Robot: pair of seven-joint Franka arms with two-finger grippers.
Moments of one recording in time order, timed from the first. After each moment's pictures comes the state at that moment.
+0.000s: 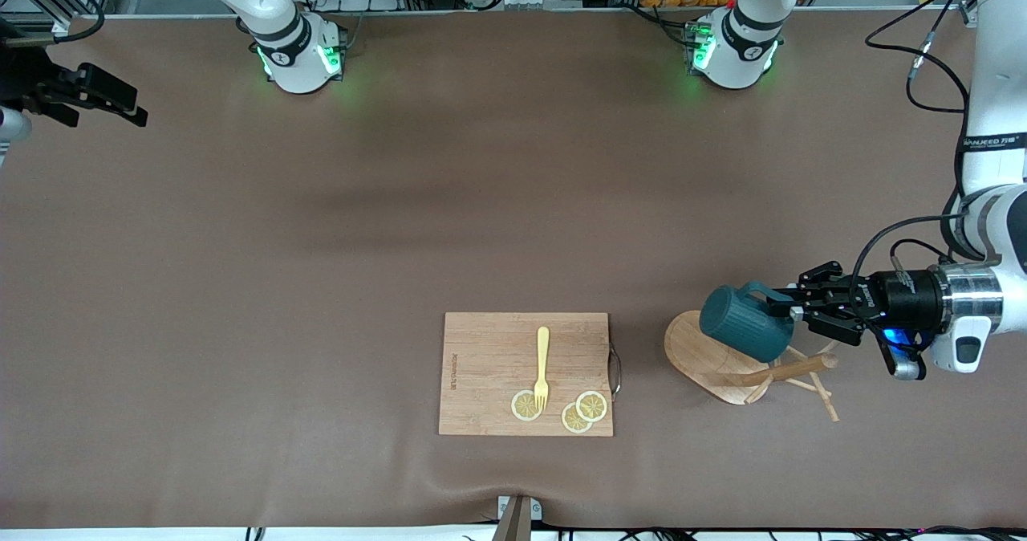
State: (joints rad) left arm 0.36 0.62 -0.31 -1.38 -1.09 1.60 -0.63; right arm 0.10 -0.09 -0.09 -1.55 0.06 1.34 0.06
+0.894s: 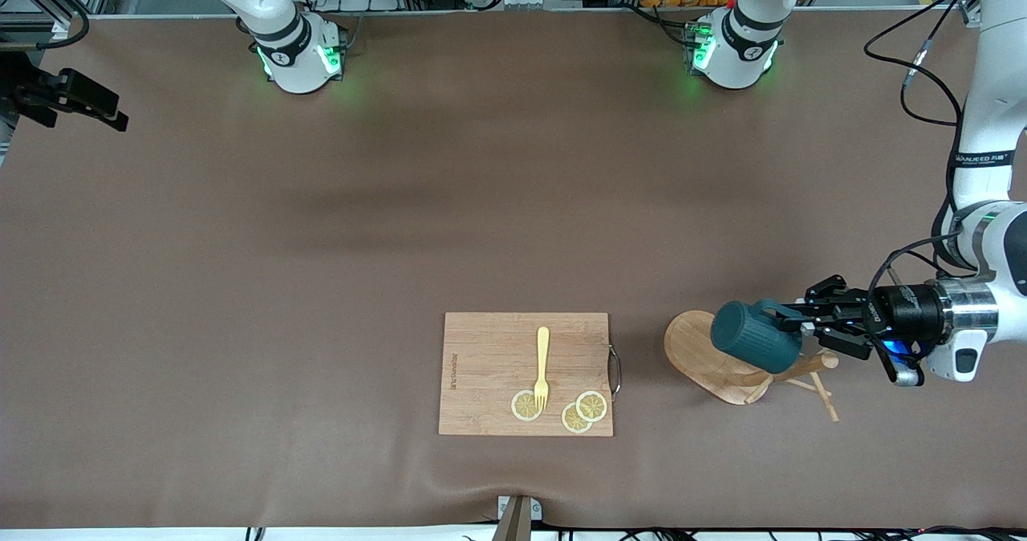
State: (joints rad) left arm 0.41 0.69 -0.31 -1.38 -1.14 1.60 -0.62; right arm 0.09 -0.09 -0.10 -1.55 -0.01 1.36 0.07
